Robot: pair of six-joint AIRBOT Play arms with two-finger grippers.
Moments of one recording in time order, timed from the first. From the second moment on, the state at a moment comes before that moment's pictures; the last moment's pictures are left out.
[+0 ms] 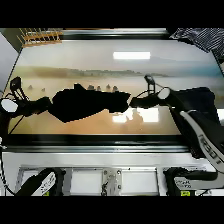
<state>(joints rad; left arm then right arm) 0.25 -1.04 0.84 1.30 -0.90 -1.61 0.23 -1.53 1.05 -0.92 0.73 1.36</state>
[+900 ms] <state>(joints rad) 0.31 -0.78 1.08 1.31 -0.88 -1.61 0.12 -1.28 1.45 -1.23 0.84 1.36</state>
